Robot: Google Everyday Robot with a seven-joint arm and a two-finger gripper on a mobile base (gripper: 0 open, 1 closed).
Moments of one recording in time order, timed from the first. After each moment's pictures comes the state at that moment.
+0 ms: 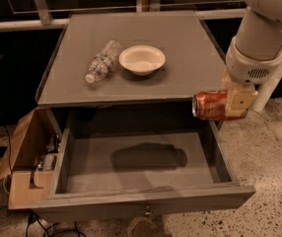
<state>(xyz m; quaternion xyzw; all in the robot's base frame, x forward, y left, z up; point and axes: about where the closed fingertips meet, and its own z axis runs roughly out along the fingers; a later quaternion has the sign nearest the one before) 0.498 -0.226 0.891 -0.67 0.74 -0.07 0.06</state>
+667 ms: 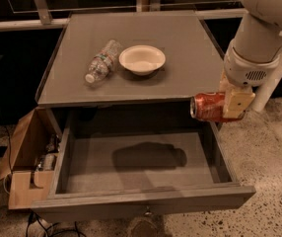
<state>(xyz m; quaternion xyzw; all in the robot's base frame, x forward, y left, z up) 0.497 -0.226 0.884 -0.67 0.74 -0.06 0.06</state>
